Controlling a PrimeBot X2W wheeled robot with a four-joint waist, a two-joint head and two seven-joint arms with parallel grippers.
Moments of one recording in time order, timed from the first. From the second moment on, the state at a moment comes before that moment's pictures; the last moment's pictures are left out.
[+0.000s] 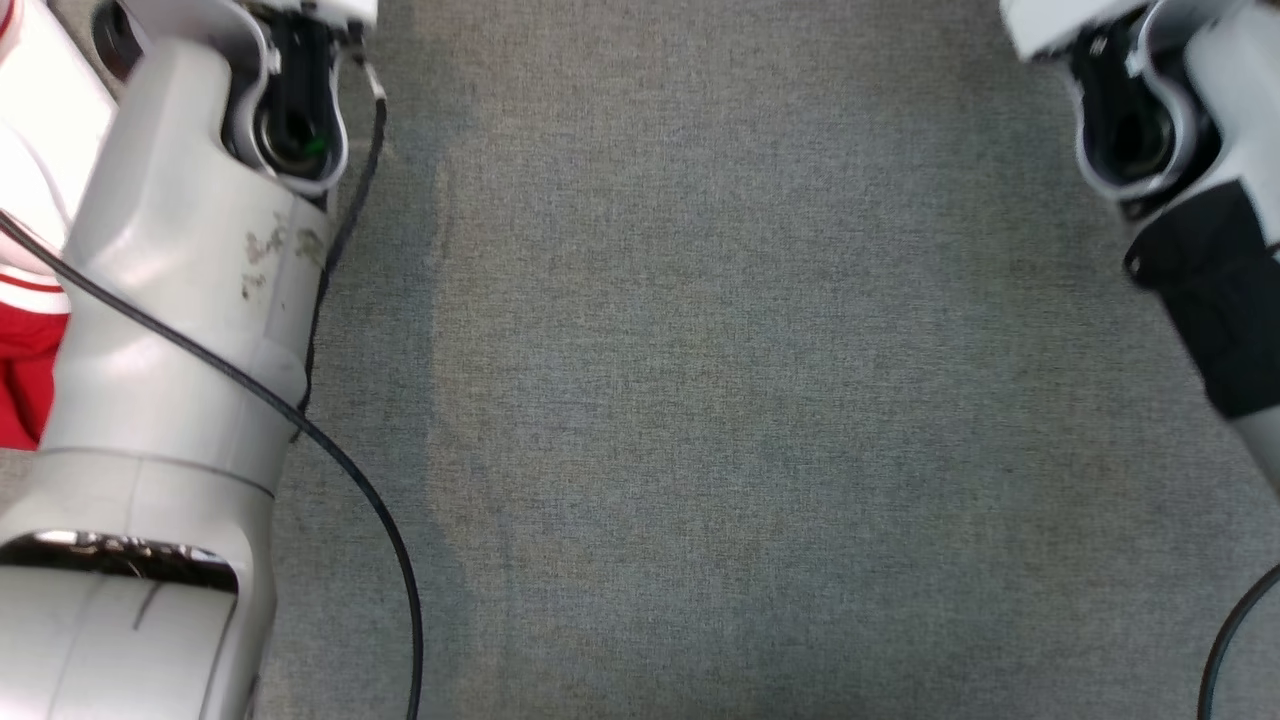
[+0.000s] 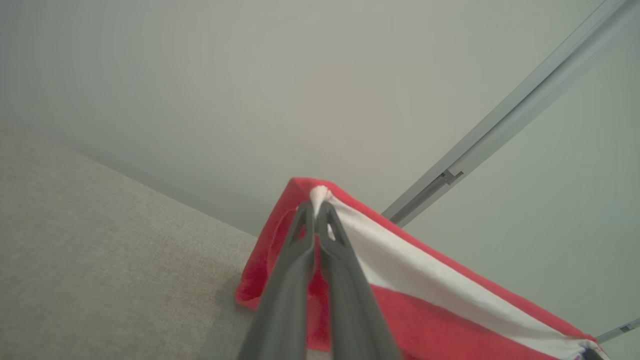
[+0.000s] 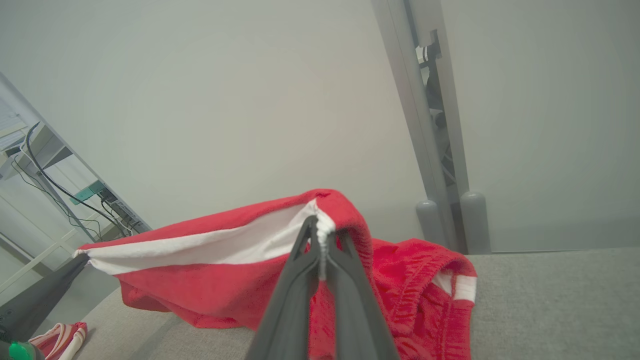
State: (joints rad) left arm -1.25 0.05 -0.22 0.93 -0.87 -0.13 -0.26; right arm -1.28 -0.26 0.67 0.72 1.01 0.13 -0.26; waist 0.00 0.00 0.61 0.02
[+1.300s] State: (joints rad) left arm -0.68 0.05 -0.33 1.01 -0.93 -0.12 -0.26; right arm -0.74 -0.44 1.07 0.49 1.62 0.13 -0.05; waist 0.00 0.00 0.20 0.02
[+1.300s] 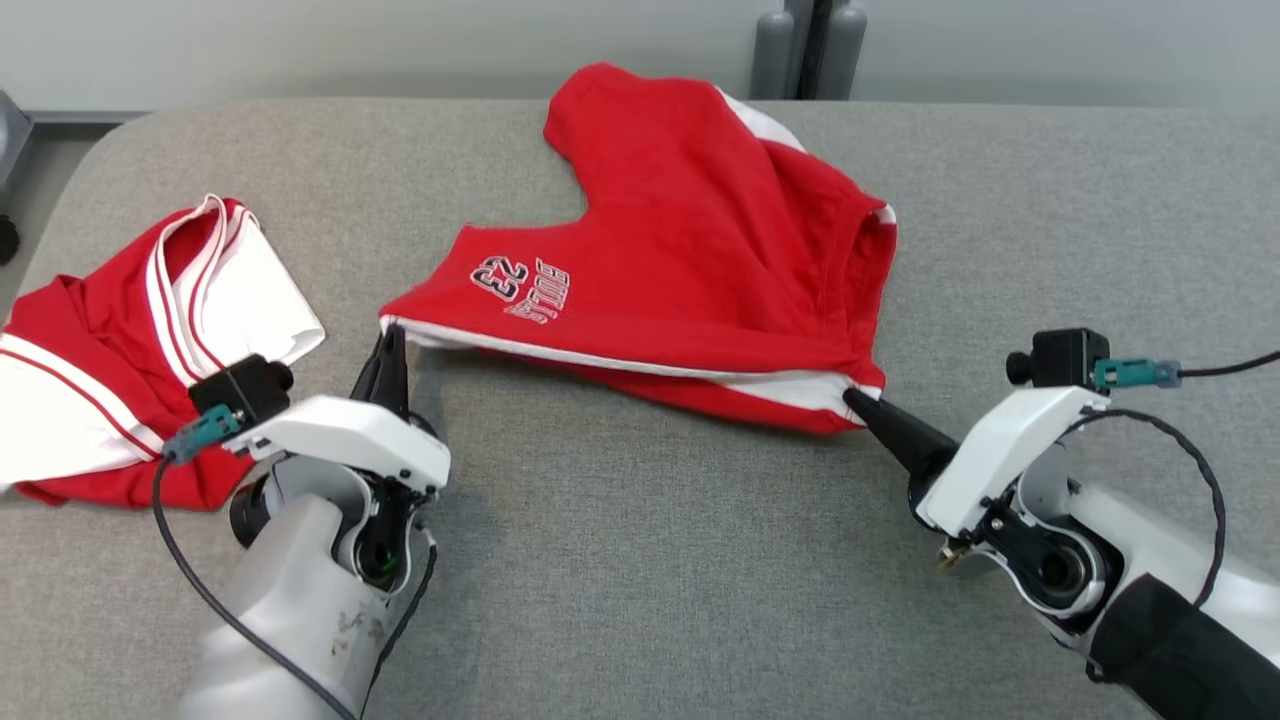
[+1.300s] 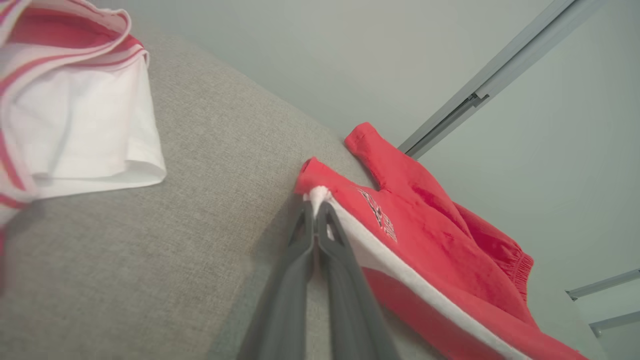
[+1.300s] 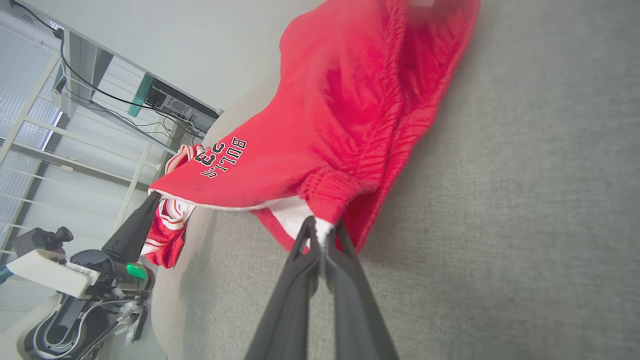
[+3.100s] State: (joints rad) left arm -0.27 0.07 -0.05 0.63 -0.53 -0.08 -0.26; right arm -0.37 -0.52 1.01 0.14 1.61 0.13 0.00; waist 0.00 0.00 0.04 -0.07
